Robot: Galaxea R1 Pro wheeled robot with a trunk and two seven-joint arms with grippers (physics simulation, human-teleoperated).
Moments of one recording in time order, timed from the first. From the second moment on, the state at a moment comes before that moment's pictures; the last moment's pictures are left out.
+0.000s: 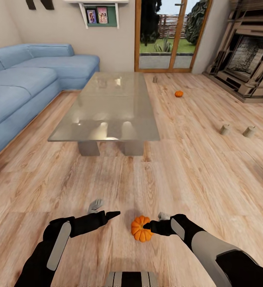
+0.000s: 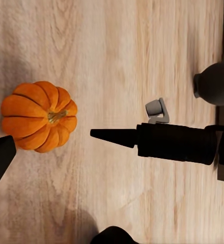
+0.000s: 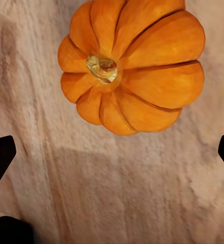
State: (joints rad) left arm -0.35 -0.03 0.06 -1.34 0.44 0.97 -0.49; right arm -0.85 0.04 0.24 -0.16 -0.43 0.51 0.29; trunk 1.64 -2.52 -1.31
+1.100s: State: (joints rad) left arm -0.35 -0.03 0.05 -1.32 0.44 0.97 -0.48; right arm -0.83 0.04 0.34 -0.16 -0.43 0.41 0.31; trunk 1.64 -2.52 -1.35
